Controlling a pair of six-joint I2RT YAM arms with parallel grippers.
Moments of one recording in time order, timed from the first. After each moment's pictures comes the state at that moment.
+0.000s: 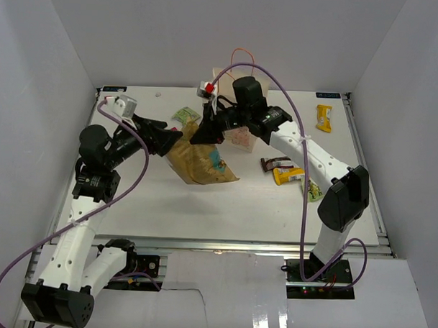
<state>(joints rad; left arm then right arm) -0.14 0.89 0.89 0.04 0.68 -0.40 0.71 1.79 1.73 -0.37 -0.94 -0.08</state>
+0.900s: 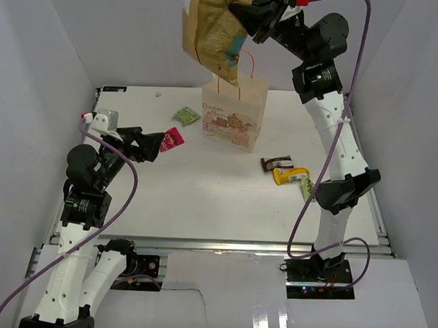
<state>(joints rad) -0.14 0.68 0.91 -0.17 0.30 -0.31 0.44 1.93 2.45 0.17 -0.72 0.09</state>
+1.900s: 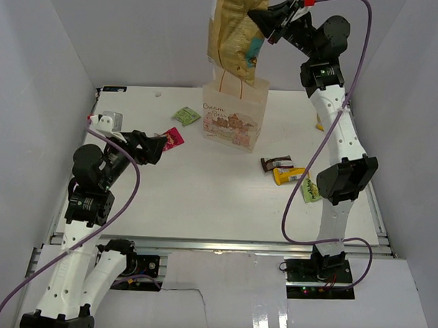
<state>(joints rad) -0.14 0.68 0.86 -0.16 0.32 -0.34 0.28 2.03 2.36 0.27 -0.77 0.13</state>
